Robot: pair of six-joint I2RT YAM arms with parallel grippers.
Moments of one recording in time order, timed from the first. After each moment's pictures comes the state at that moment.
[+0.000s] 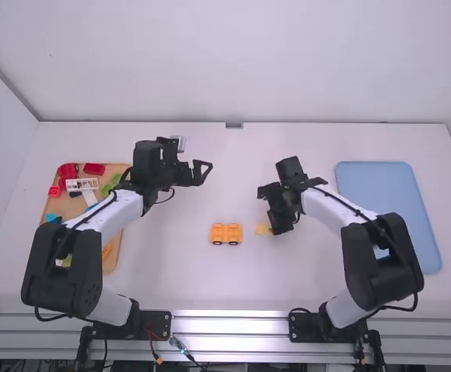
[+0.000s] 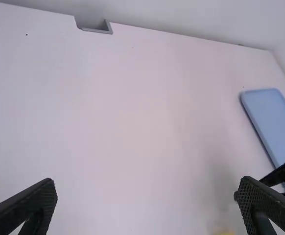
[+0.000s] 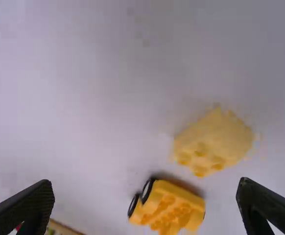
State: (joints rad) left arm -0.12 1.57 0.86 0.12 0.51 -0.30; right arm 0.31 1.69 0.99 -0.57 -0.35 1.40
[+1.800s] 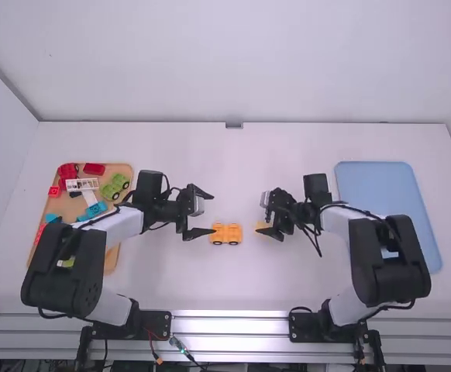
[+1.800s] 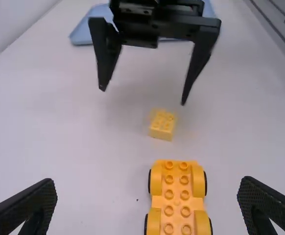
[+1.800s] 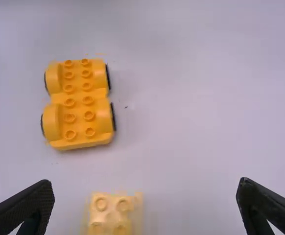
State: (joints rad) left arm -0.12 1.57 0.65 0.00 1.09 1.01; right arm 0.14 1.69 0.64 -0.09 -0.86 -1.09
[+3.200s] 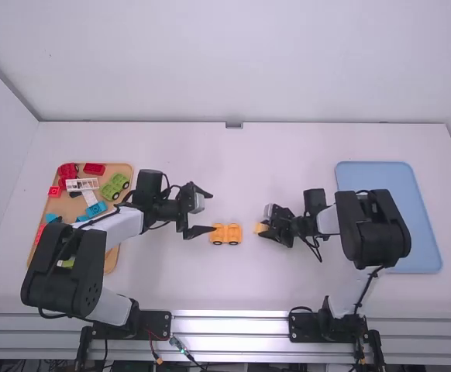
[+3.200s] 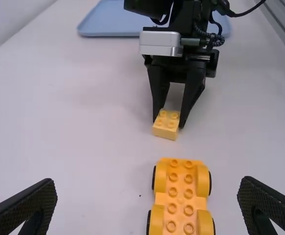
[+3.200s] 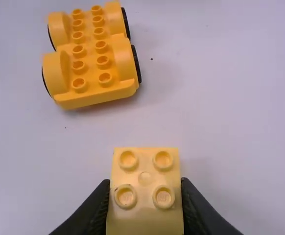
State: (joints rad) left arm -0.12 1.57 0.65 0.02 1.07 0.94; right arm 0.09 1.95 0.61 0.08 -0.96 -1.13
